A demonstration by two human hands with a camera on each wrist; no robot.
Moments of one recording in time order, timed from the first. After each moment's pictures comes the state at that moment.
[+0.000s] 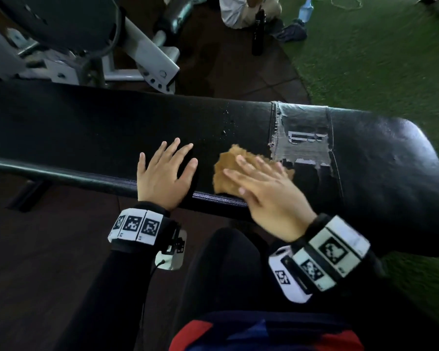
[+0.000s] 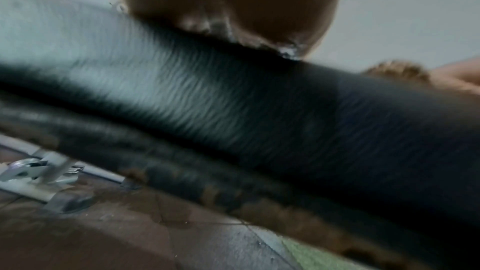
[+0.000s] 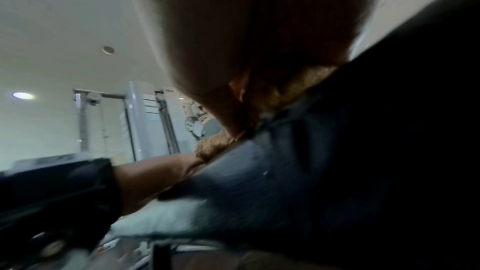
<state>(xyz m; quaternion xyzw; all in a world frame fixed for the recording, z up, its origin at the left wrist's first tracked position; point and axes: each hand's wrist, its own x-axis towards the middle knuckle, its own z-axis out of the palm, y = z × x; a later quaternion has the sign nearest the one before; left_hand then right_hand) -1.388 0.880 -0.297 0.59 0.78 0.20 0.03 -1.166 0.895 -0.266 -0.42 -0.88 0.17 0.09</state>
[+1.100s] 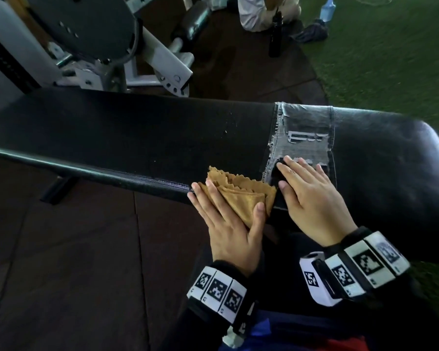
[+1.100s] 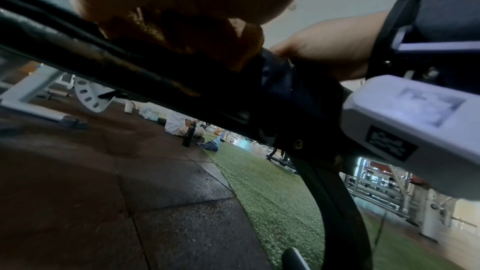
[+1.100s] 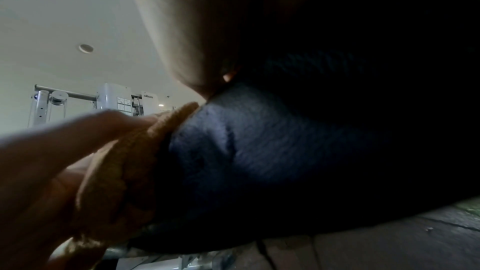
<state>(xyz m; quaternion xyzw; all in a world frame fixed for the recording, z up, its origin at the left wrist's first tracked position) -1.224 0.828 -0.341 0.49 0.75 0.43 0.02 -1.100 0.907 -0.291 -0.47 -0.86 0.10 0.18</state>
